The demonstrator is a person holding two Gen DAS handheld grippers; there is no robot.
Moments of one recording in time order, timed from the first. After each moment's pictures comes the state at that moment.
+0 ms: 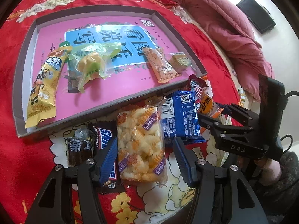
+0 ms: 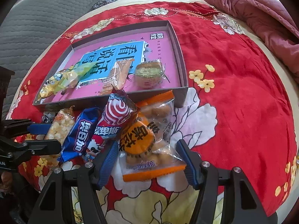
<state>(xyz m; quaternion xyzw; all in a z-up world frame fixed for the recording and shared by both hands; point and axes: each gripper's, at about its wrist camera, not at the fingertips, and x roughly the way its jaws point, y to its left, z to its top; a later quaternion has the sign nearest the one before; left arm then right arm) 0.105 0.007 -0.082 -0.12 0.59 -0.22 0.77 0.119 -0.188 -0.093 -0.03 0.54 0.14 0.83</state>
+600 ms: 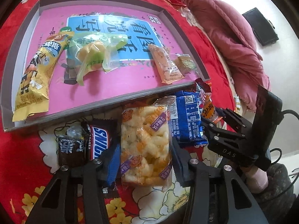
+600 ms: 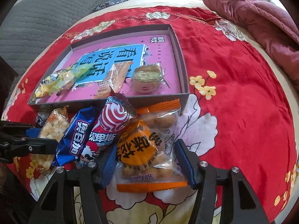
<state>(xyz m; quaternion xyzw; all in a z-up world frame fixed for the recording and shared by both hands) 0.111 0.016 -0.095 -0.18 0.60 -0.22 0.75 0.123 -0.188 -0.098 -0.04 0.52 0.14 0.84</state>
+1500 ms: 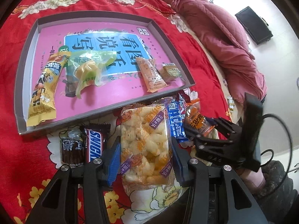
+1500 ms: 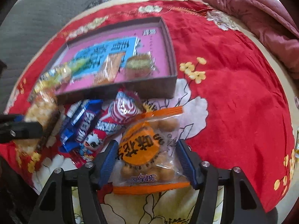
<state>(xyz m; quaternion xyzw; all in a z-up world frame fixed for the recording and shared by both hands) 0.103 0.019 -0.063 -0.17 0.57 -0.23 0.77 0.111 -0.193 -0.098 -0.05 0.55 0.12 0.82</state>
